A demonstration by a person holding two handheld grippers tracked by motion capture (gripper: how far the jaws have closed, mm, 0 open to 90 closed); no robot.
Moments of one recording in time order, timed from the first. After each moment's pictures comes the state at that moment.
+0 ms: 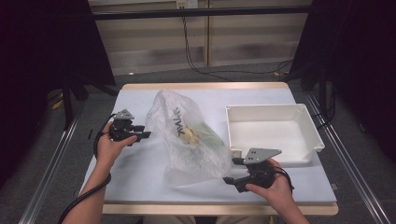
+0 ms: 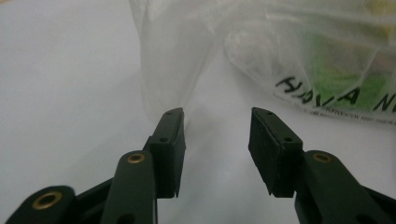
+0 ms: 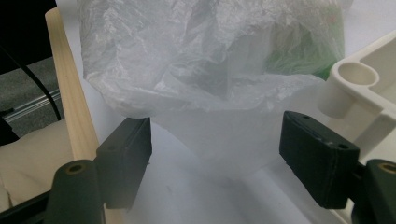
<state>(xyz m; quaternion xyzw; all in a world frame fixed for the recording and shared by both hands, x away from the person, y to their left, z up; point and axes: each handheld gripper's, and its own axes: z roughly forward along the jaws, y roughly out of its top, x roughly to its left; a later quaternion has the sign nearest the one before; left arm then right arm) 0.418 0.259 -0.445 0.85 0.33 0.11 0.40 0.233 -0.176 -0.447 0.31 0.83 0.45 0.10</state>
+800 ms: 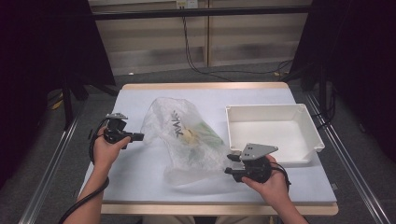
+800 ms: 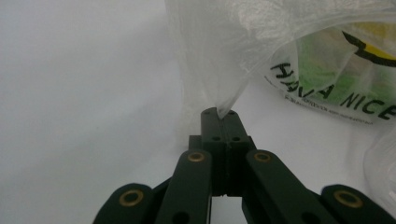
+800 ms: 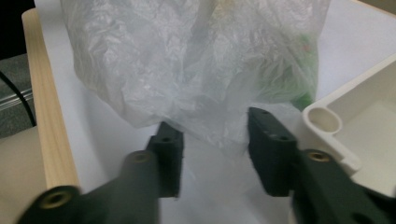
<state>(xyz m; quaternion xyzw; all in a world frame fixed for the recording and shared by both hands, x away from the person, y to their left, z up) 0.399 0.275 -0.444 0.84 0.40 0.03 0.37 0.242 -0.168 -0.435 0.29 0.83 0.44 0.15</state>
